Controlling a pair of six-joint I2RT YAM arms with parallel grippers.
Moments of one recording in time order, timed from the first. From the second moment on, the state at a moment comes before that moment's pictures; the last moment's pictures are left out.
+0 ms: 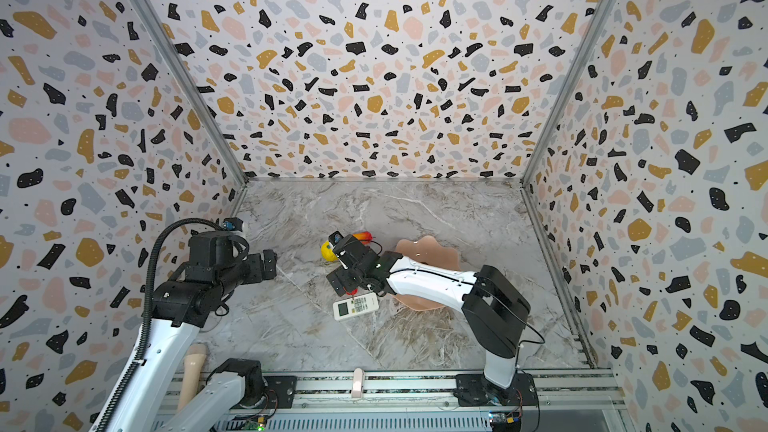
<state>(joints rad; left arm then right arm) -0.11 0.82 0.97 -0.89 -0.11 -0.16 1.03 1.81 1.32 -0.36 0.13 0.20</state>
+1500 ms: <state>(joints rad) -0.11 0.76 0.96 -0.89 -0.11 -0.16 1.06 2.03 1.40 -0.34 0.10 0.32</state>
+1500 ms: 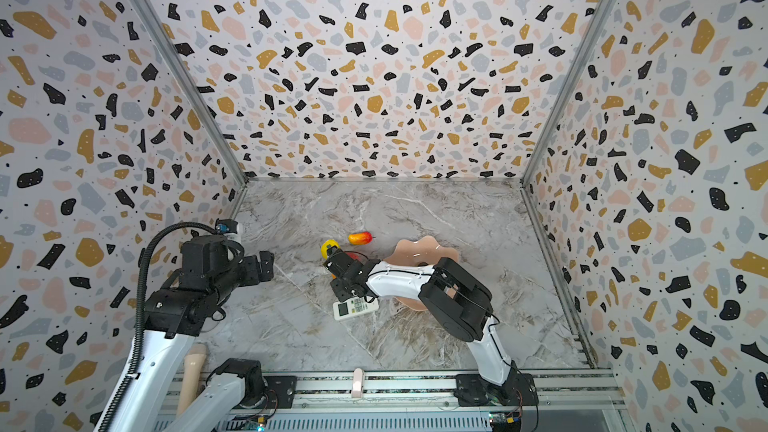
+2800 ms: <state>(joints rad) -0.11 0.74 0.94 -0.90 -0.11 -0.16 0.75 1.49 0.88 -0.50 0.13 0.19</state>
